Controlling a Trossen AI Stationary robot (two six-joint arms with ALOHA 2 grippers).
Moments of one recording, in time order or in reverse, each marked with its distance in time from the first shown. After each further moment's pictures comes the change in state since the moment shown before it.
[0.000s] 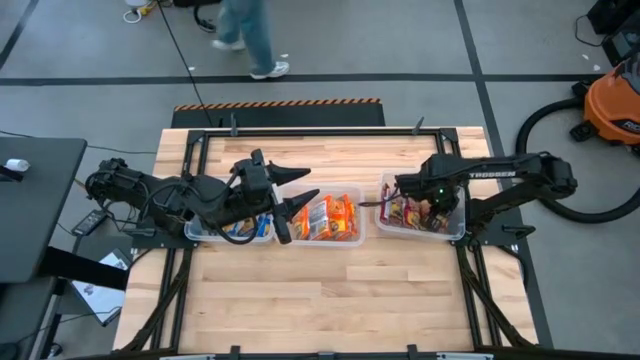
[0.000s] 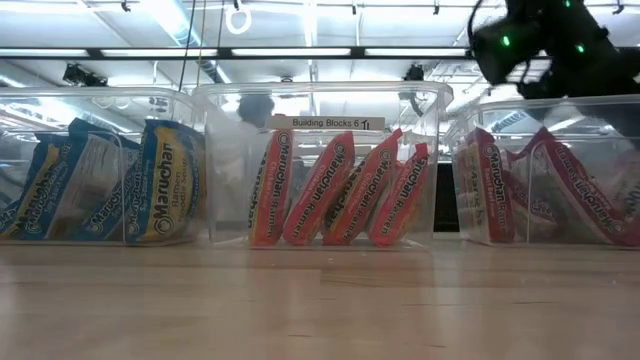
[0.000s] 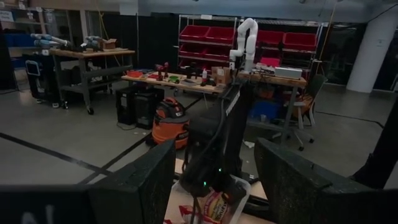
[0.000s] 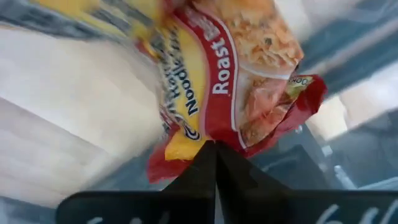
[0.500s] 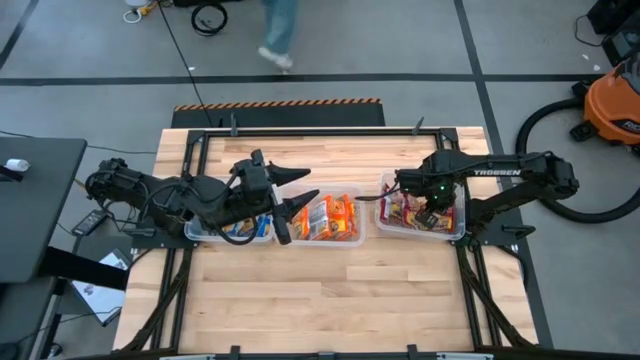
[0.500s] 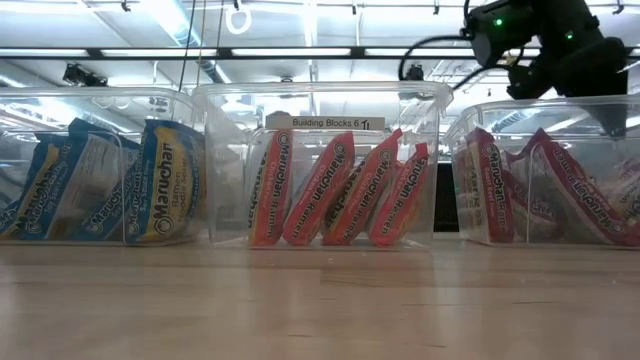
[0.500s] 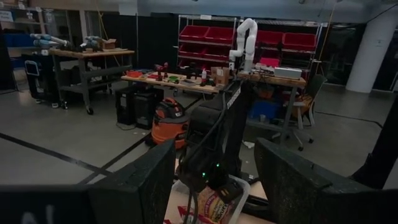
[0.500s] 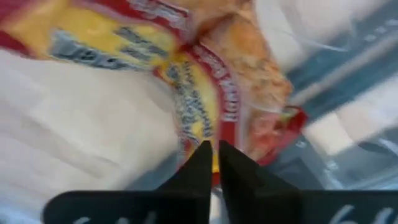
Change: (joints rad) left arm -0.002 0.000 0.000 0.001 0.000 0.000; right arm 0.005 -0.017 0.090 0.004 0.033 0.022
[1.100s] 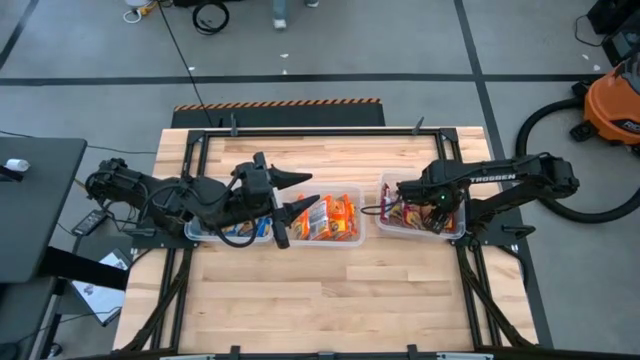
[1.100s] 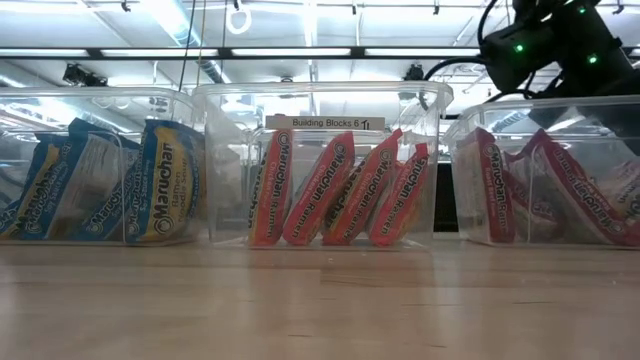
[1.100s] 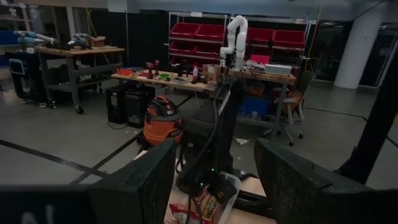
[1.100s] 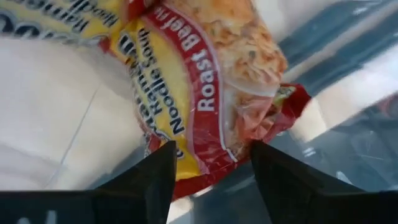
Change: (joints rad) left arm -0.010 0.000 0.000 -0.010 0.035 -0.005; right arm 0.034 -0.007 -0.148 0.025 0.047 0.007
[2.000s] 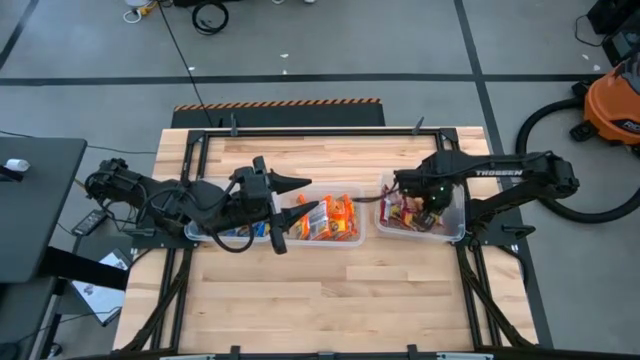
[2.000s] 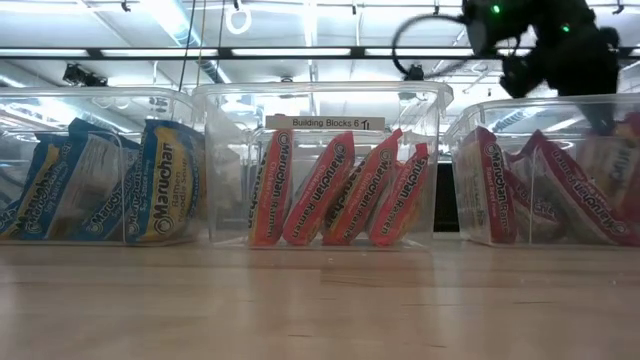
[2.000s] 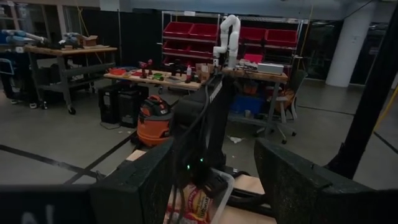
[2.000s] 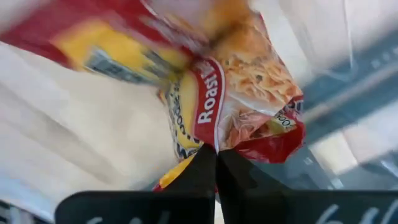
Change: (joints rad) left arm -0.024 0.000 0.000 -0.002 0.003 -0.002; right arm 0.000 0.003 0.162 0.018 -0.058 -0.006
